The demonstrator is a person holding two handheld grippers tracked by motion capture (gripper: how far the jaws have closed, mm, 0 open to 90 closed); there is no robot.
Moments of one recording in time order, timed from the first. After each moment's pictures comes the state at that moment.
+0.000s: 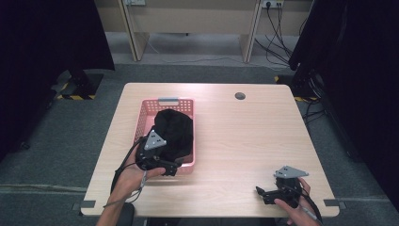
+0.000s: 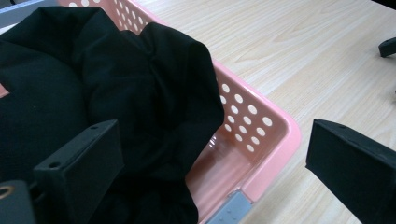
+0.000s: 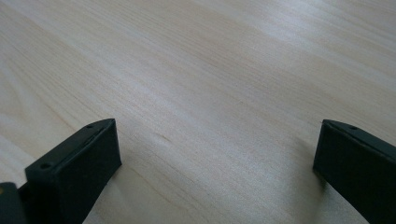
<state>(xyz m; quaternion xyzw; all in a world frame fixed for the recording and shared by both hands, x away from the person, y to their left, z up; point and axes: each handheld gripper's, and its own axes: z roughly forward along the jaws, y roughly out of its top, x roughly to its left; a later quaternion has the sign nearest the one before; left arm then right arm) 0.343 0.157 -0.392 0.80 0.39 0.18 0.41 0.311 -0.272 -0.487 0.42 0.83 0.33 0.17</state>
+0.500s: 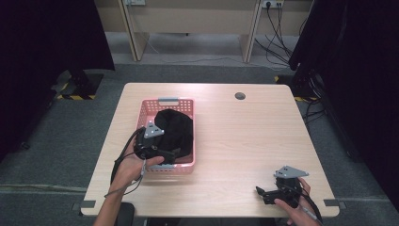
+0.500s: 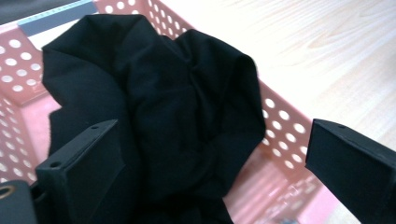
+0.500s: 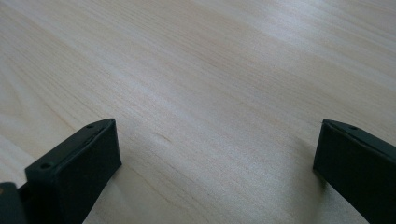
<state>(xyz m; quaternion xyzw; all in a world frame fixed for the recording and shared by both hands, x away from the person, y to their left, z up) 0.370 0.164 -0.387 0.79 0.42 0.20 0.39 0.311 -0.272 -0.487 0.42 0.83 0.33 0.17</state>
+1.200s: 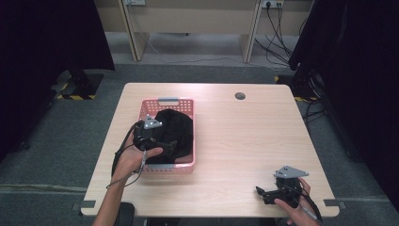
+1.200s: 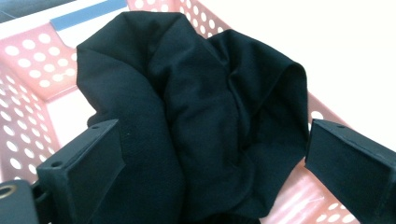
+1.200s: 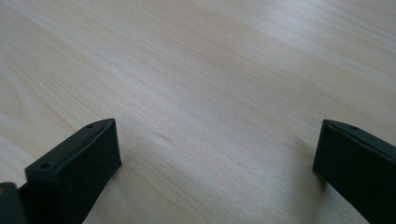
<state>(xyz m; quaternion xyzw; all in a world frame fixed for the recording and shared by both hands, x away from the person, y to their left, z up) 0.394 0.172 -0.390 0.79 0.45 0.20 0.37 0.311 -0.272 -0.487 0.42 0.83 0.33 0.17</state>
